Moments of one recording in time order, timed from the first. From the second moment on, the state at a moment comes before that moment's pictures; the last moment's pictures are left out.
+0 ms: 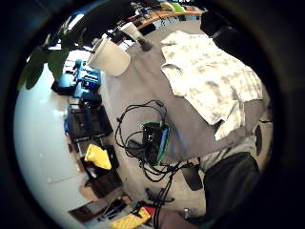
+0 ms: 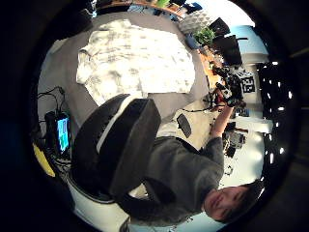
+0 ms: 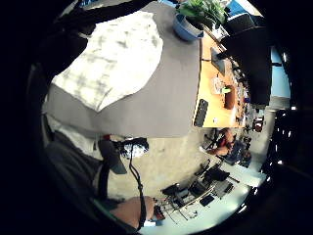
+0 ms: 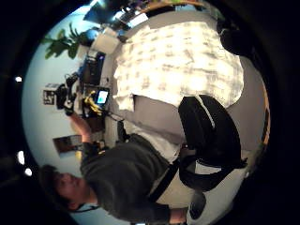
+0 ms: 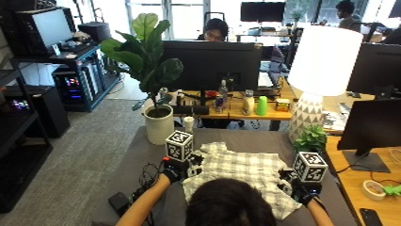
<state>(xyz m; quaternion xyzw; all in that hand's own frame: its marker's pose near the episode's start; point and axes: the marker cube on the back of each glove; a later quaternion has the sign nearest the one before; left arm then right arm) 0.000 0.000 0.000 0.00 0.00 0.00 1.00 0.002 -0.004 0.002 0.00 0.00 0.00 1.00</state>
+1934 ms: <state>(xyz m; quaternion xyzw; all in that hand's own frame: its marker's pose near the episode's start) 0.010 -0.103 0.126 0.00 -0.02 0.00 1.00 -0.035 -0.038 0.132 -0.16 0.02 -0.02 0.99</state>
